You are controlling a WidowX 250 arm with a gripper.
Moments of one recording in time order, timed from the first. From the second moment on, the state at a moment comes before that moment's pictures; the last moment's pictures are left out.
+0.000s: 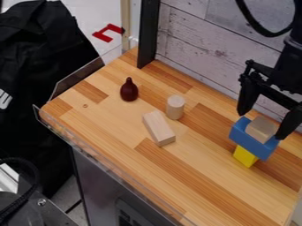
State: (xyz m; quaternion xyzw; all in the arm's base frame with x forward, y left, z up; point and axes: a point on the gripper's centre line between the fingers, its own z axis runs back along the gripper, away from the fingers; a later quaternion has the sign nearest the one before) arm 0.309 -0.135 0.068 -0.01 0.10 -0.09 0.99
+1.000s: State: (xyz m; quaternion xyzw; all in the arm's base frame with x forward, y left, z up) arm 0.314 -0.137 0.045 -0.02 0.14 -0.09 0.99
